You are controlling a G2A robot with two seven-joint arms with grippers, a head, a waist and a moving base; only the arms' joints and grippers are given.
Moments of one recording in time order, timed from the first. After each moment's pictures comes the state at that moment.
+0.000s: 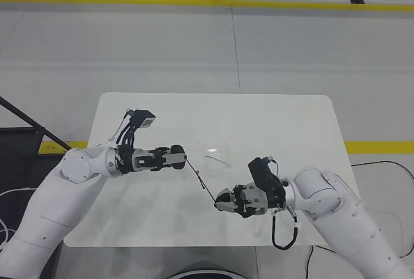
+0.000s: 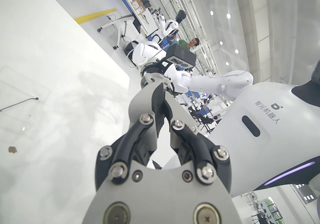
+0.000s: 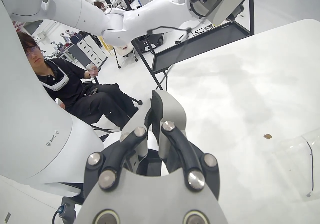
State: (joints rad) left arm 0.95 -0.92 -1.13 -1.47 -0.66 -0.66 -1.16; right arm -0.94 -0.95 0.90 -1.65 -0.04 -1.01 0.77
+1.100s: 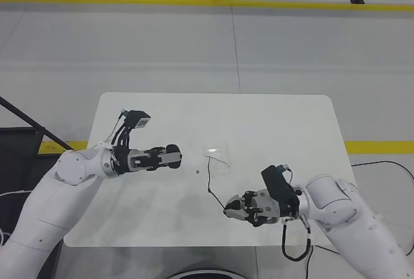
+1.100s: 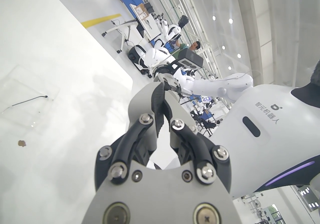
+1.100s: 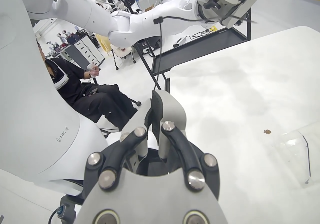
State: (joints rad) left arm 0.98 -0.91 -1.15 -1.48 -0.64 -0.67 -1.15; right arm -1.04 -0.88 1.00 -1.76 -0.07 -1.01 0.75
